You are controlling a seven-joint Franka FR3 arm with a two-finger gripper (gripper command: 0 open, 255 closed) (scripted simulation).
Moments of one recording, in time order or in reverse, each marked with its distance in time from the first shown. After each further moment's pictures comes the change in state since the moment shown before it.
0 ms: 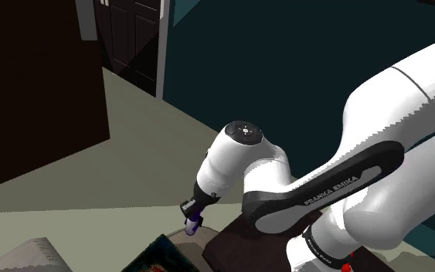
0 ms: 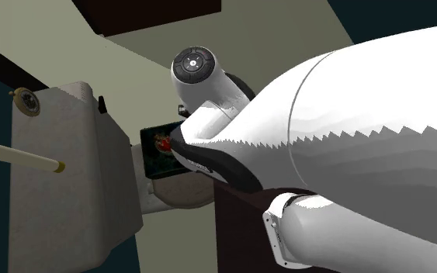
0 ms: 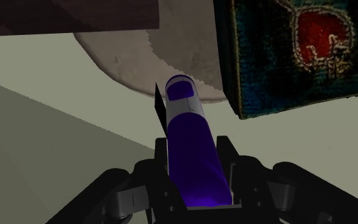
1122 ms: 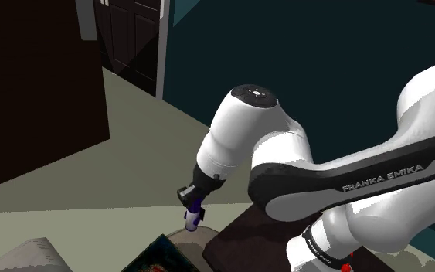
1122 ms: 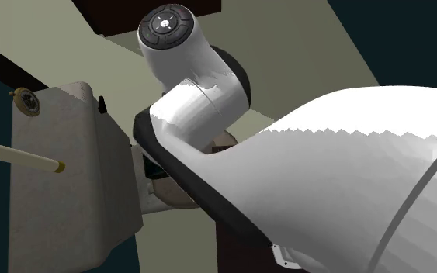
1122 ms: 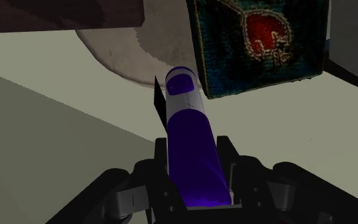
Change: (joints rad) arm 0.113 -0.196 -0.067 0.107 0.129 -0.290 -0.064
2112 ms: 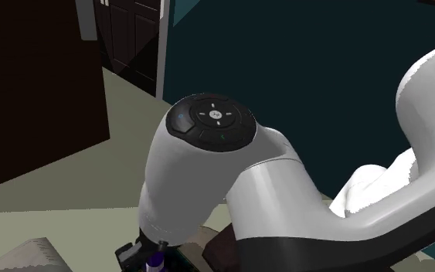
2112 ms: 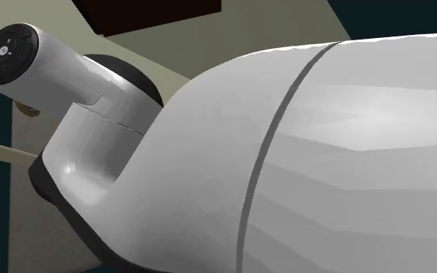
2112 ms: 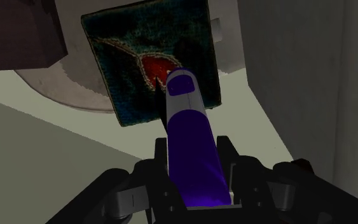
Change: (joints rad) arm -0.047 0.218 0.305 0.317 -0.171 -0.124 0.409
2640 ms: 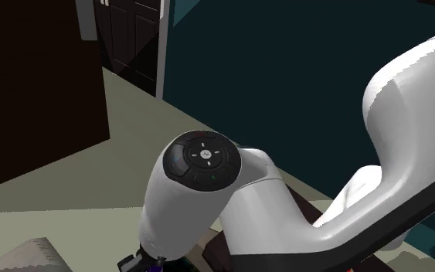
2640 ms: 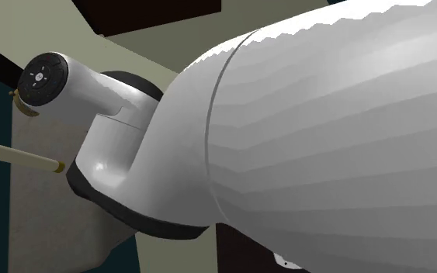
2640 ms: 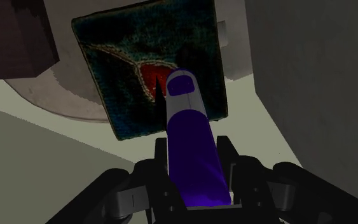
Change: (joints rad) arm -0.040 0.101 0.050 -0.046 -0.119 0.106 0.100
